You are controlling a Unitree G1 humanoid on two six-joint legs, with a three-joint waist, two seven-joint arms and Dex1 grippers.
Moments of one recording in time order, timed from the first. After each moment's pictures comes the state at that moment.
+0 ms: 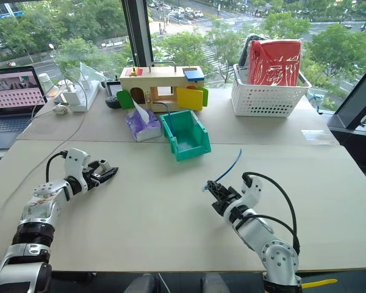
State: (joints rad) left arm -0.53 0.57 0.16 0.58 -0.22 0.18 -0.71; right arm -0.07 -0.15 -0.15 -0.39 1.27 0.74 -0.28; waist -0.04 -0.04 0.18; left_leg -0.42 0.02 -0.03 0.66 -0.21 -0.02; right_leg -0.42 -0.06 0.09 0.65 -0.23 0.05
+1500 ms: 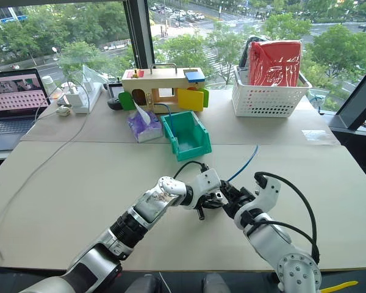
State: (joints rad) left arm -0.72 0.03 -0.48 0.21 -0.01 0.75 -0.80; right arm 0.01 -0.25 -0.17 -0.60 1.39 0.73 -0.49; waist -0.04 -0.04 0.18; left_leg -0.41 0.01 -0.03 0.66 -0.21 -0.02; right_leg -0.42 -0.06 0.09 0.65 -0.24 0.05
